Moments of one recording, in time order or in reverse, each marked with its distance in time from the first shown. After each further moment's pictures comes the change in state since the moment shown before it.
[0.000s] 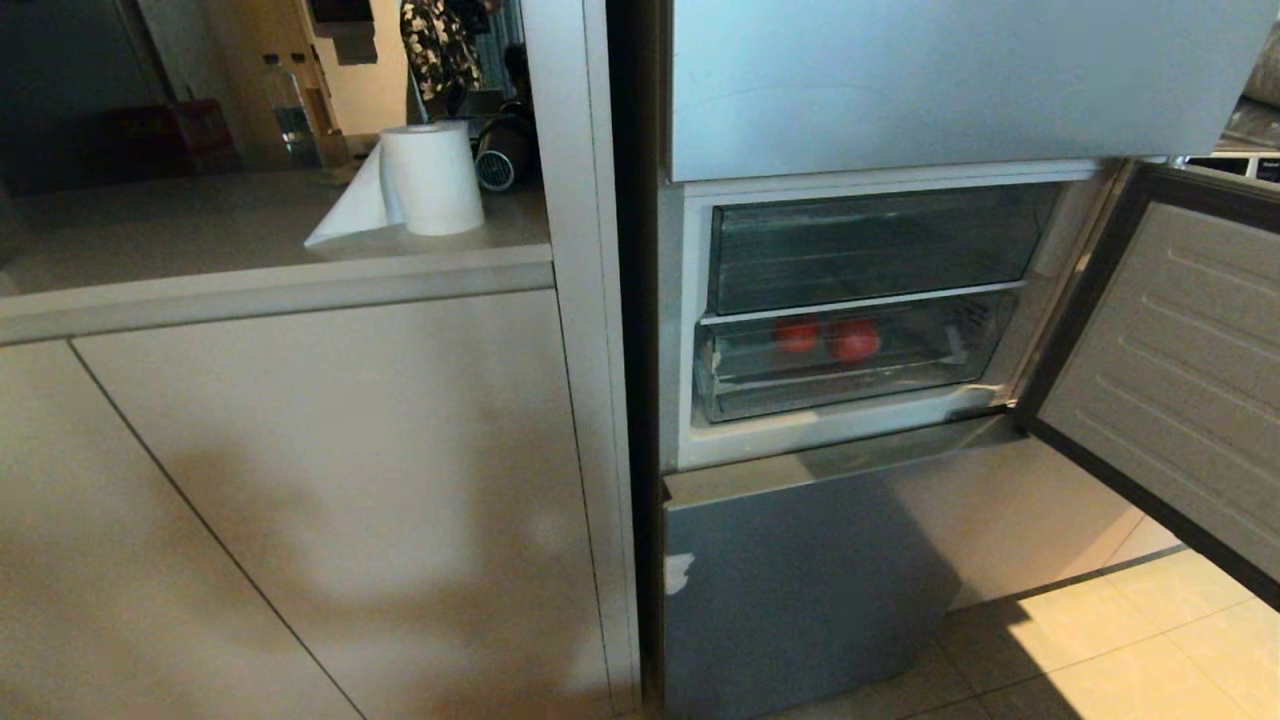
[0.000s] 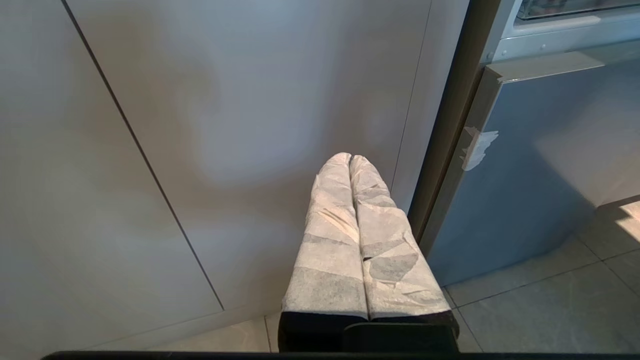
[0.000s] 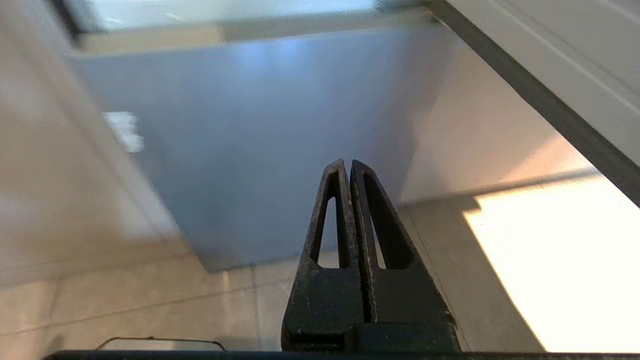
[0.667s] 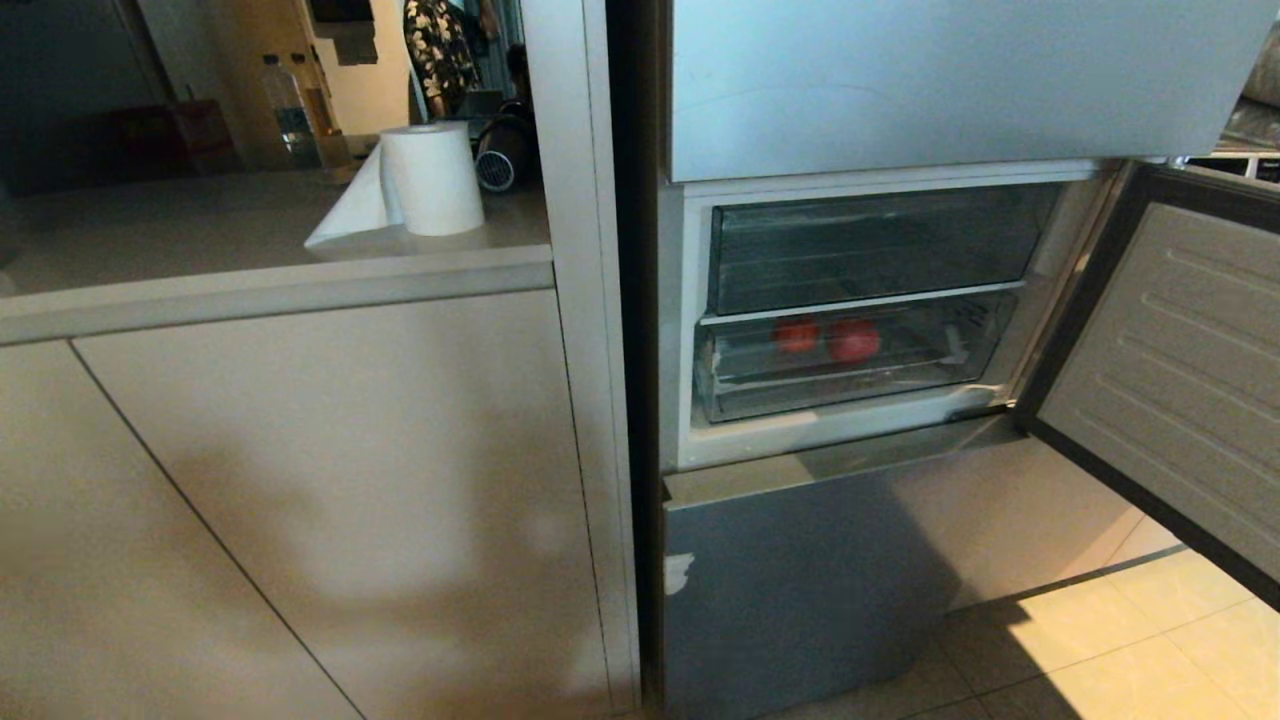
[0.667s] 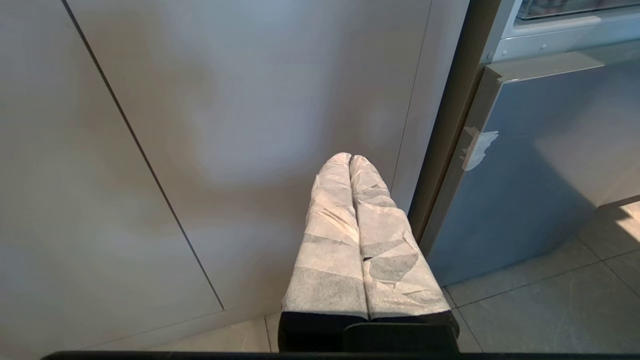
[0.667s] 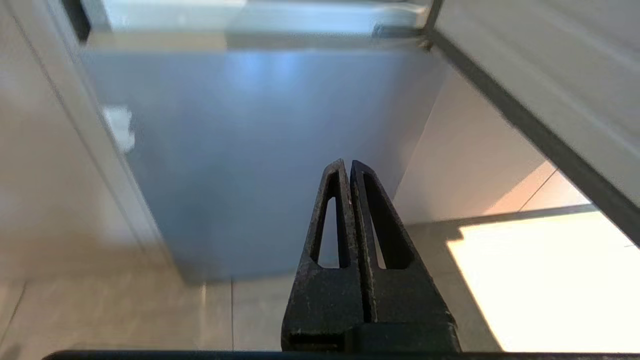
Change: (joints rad) left arm 0.000 0.000 0.000 0.000 0.000 0.000; right arm -0.063 -0.242 0.004 0.176 0.084 -0.084
